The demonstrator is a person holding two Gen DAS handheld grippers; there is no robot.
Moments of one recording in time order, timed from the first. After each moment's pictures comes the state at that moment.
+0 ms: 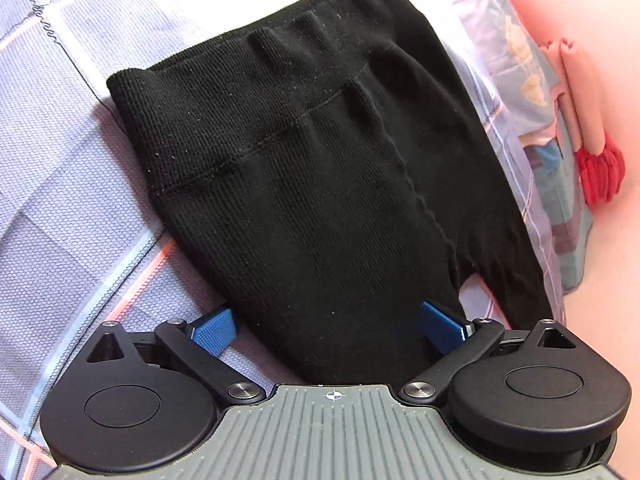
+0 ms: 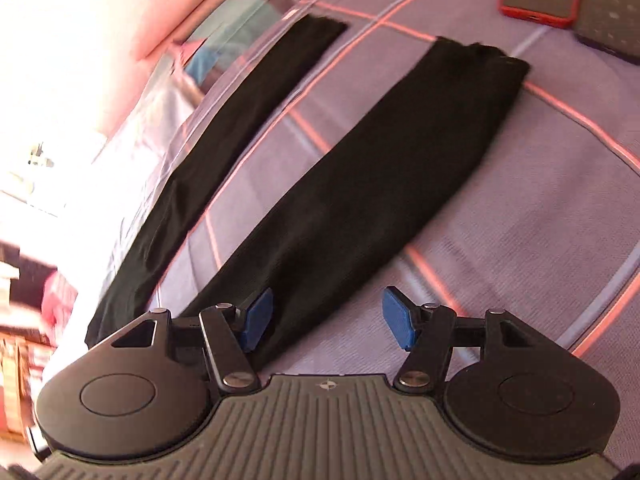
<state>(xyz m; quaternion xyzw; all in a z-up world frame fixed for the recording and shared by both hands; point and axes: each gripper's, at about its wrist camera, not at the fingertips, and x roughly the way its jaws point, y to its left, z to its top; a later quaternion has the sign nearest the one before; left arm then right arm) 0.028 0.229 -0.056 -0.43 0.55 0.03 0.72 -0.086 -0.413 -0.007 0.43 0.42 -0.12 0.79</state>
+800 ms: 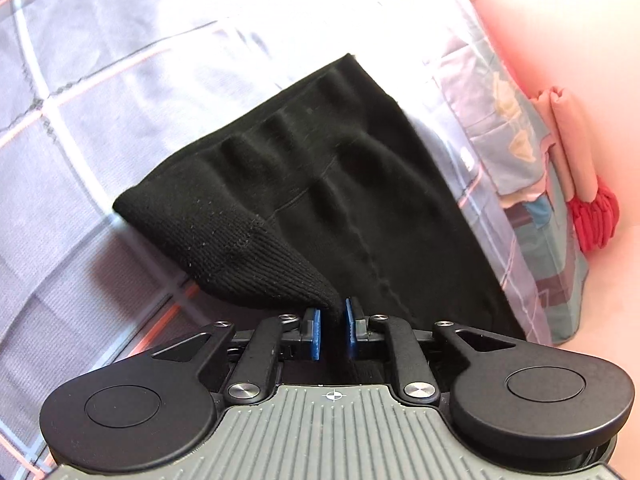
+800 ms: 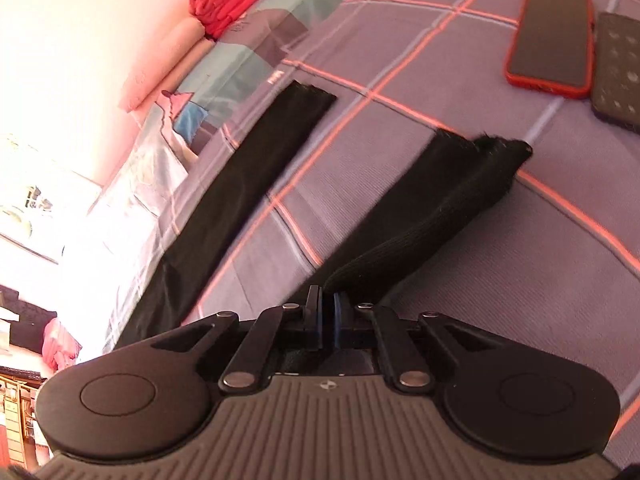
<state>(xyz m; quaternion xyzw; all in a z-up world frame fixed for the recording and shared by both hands) 0.058 0.240 -0.017 -0.42 0.48 0.07 0.77 -0.026 -0.453 0.018 0.40 0.38 -0.11 0.83</state>
